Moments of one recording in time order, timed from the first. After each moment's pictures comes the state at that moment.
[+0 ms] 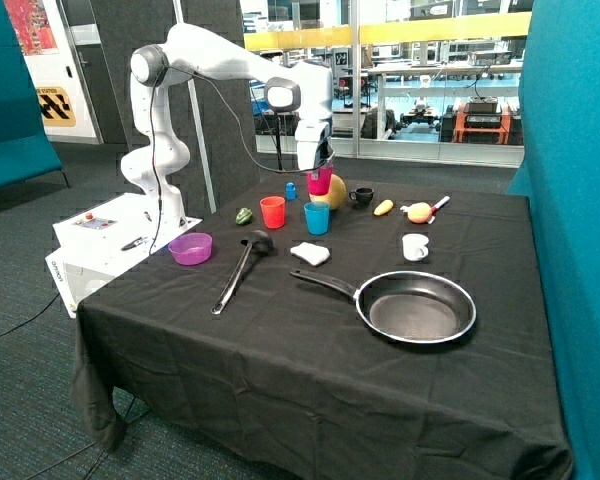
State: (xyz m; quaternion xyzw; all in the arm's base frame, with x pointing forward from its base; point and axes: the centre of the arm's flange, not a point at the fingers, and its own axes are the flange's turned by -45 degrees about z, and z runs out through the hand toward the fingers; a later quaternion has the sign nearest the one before) arm 0.599 -0.006 0.453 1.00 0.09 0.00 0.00
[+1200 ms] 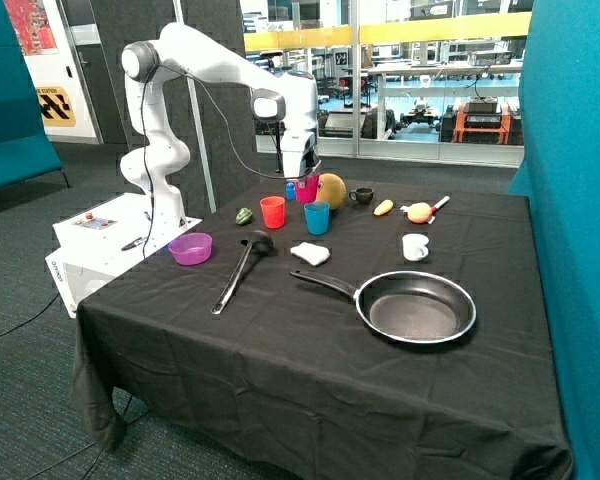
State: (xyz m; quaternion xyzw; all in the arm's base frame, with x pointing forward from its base) arm 0.564 -0.014 0.428 1.00 0.09 0.00 0.00
